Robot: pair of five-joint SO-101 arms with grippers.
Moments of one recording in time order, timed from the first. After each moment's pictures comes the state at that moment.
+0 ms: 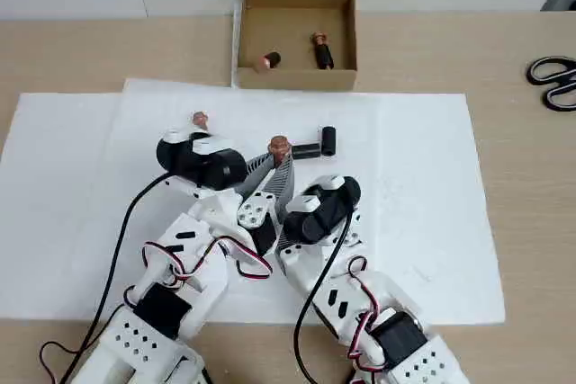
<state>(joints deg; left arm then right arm) 29.0 -69.4 74.5 18.9 24.1 -38.9 -91.9 89.4 34.1 -7.1</state>
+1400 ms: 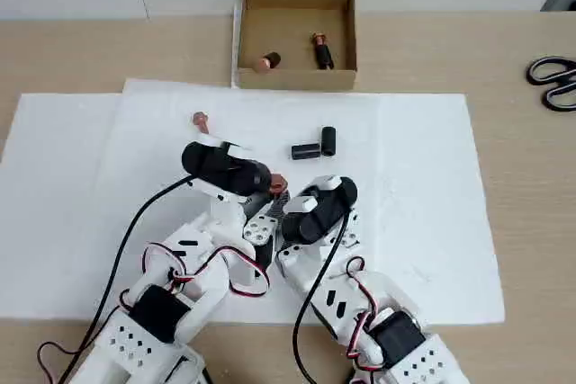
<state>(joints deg) 29.6 -70.1 71.4 41.1 18.9 -39.1 -91.8 89.5 34.1 -7.3</state>
